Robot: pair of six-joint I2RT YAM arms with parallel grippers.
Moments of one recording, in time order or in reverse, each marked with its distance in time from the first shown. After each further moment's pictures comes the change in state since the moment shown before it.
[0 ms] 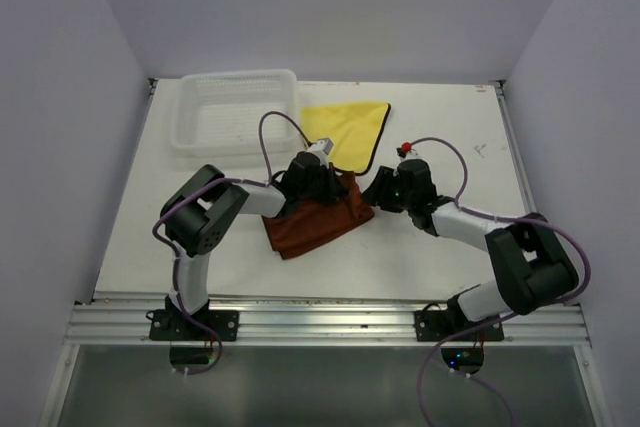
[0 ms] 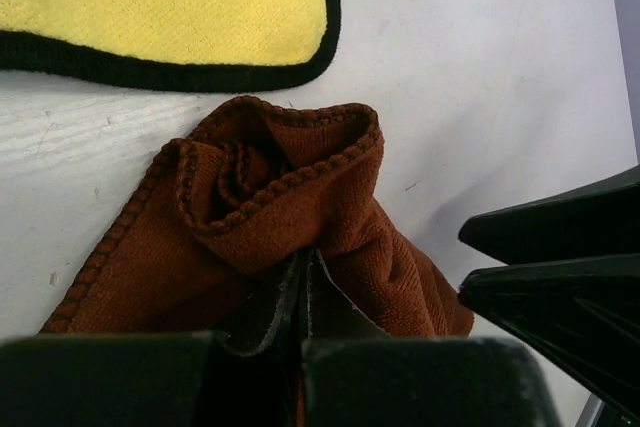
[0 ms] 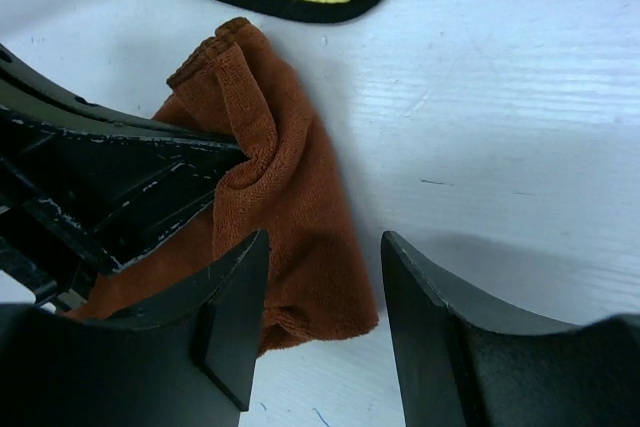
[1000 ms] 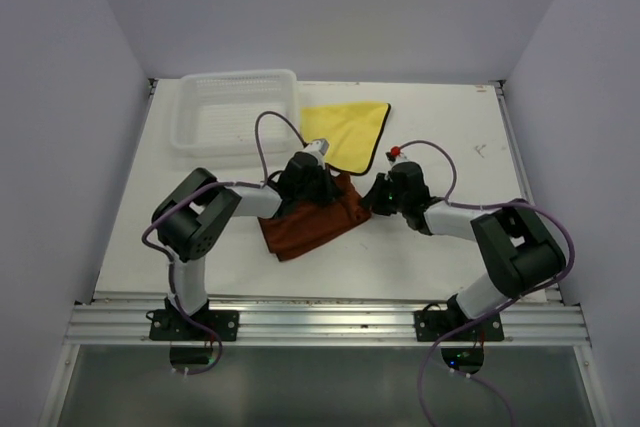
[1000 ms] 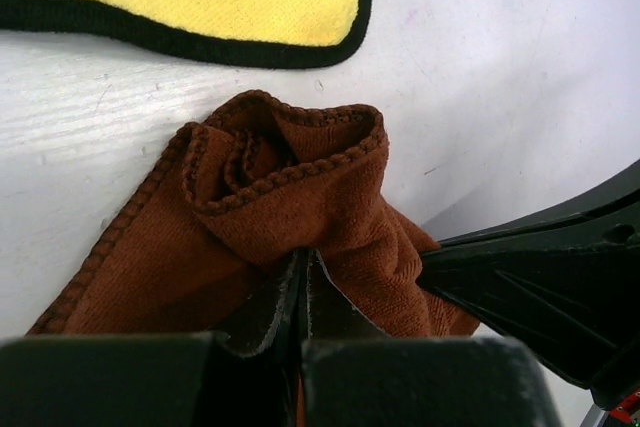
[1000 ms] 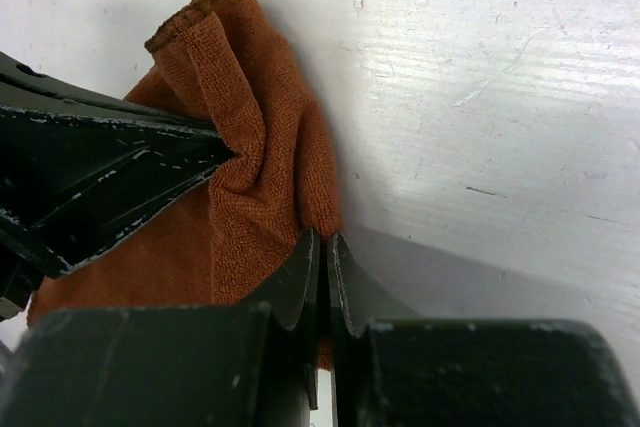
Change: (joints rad) left arm 0.000 -0.051 -0.027 -0.050 -0.041 0.001; right arm 0.013 0.151 0.006 0.108 -0.115 -0.012
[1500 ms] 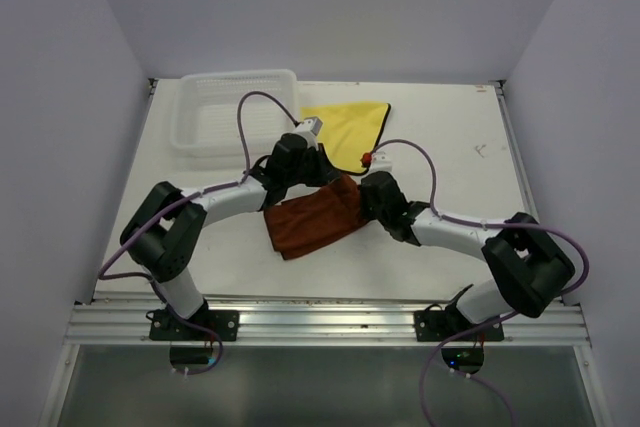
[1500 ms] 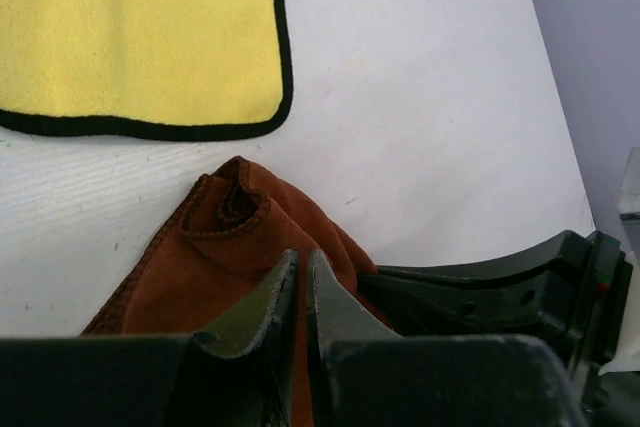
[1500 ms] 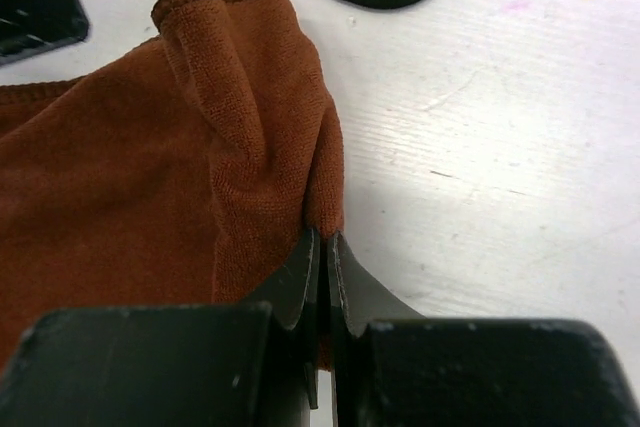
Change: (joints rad) left arm 0.032 -0.206 0.046 -0.171 0.003 0.044; right arm 0.254 -0.113 0.068 -0.208 0.482 -0.226
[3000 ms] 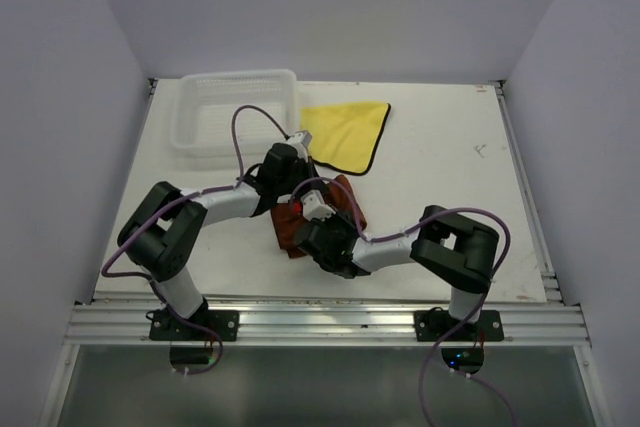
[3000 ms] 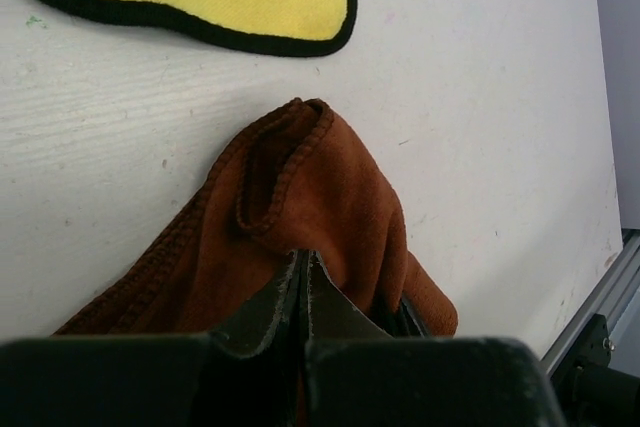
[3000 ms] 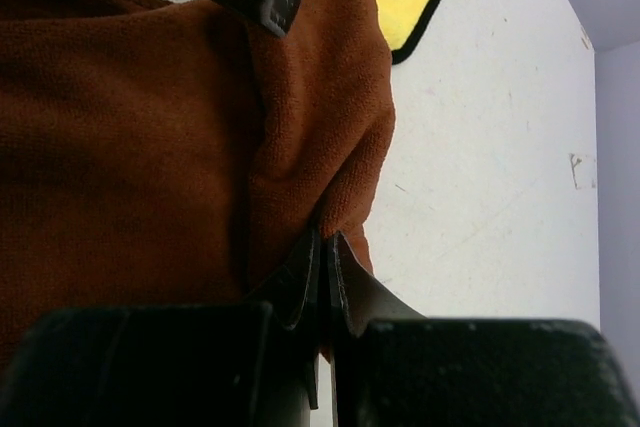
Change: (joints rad) left arm 0.041 -0.017 -0.101 -0.004 0.076 -0.027; right arm 0.478 0.353 0.165 0.043 0.810 -0.359
